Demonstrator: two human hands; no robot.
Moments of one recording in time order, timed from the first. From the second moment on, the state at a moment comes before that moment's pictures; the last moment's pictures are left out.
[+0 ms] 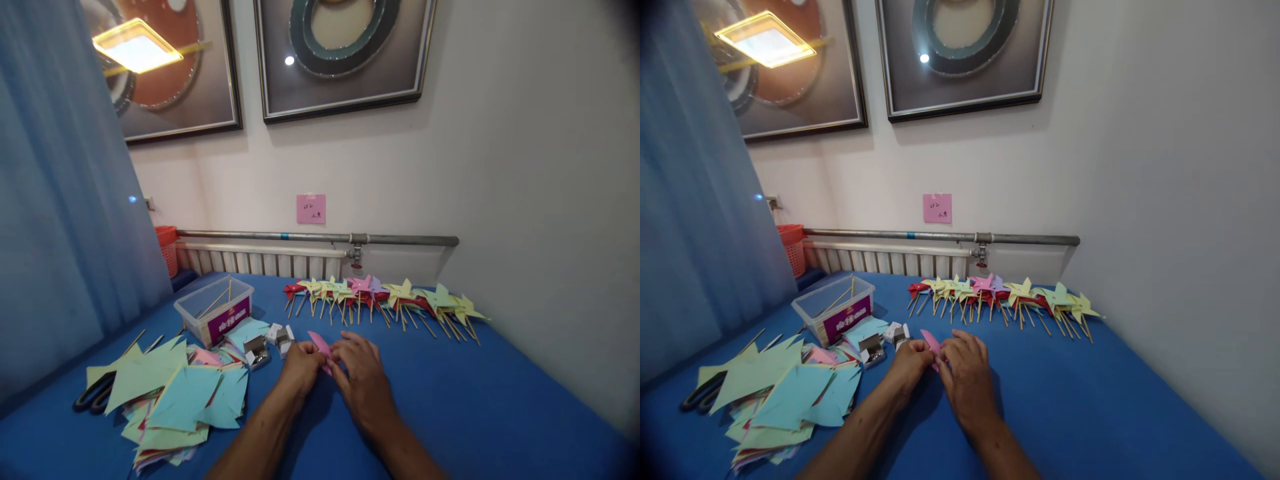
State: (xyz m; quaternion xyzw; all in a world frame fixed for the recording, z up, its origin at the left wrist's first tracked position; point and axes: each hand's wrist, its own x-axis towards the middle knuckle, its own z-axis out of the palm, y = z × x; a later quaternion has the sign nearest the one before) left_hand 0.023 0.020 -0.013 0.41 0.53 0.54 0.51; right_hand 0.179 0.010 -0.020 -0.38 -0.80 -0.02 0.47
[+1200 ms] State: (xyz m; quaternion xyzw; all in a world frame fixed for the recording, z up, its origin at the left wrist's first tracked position) left_hand 0.018 0.015 -0.008 0.48 0.48 0.50 0.53; right_hand 0.193 0.024 -0.017 -0.44 -0.77 0.19 0.41
